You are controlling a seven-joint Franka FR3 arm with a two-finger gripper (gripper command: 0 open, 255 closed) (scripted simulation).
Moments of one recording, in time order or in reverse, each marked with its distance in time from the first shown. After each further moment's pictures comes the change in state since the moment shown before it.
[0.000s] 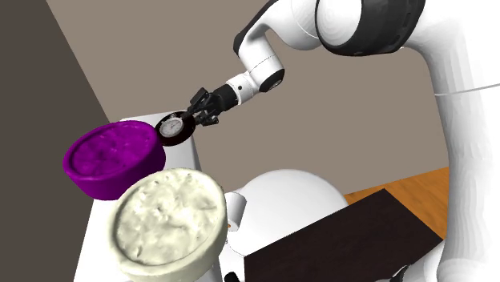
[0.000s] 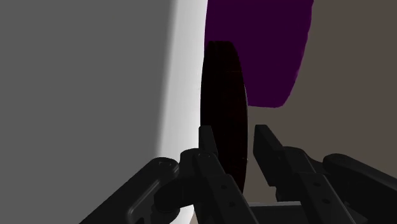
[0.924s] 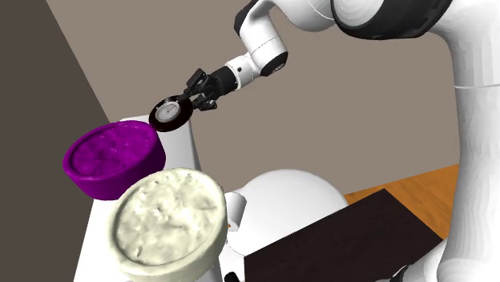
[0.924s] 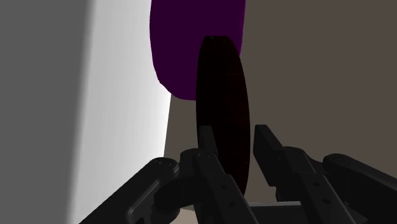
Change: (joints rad) arm 0.000 -0.099 -0.004 -0.018 -0.008 -0.023 0.078
